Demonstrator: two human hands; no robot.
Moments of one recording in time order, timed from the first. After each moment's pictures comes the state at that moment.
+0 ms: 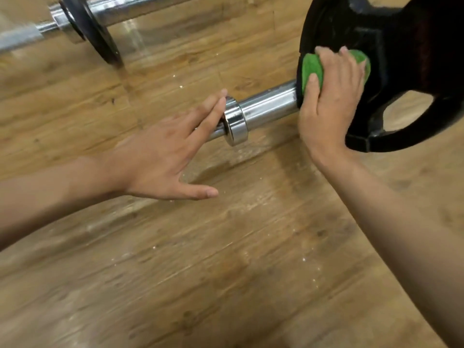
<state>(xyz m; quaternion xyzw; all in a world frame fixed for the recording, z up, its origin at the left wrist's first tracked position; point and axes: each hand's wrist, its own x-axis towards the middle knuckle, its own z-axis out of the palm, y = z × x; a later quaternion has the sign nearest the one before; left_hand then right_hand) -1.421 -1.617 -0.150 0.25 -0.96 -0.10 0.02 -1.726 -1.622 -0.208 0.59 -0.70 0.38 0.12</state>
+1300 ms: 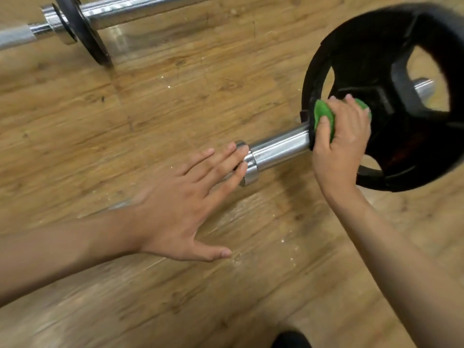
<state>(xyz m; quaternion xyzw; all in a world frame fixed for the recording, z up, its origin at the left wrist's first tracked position) -1.444 -1.515 -0.153 0.20 -0.98 -0.05 0.04 -1.755 -1.521 -0.194 0.58 -0.72 0.38 0.08</state>
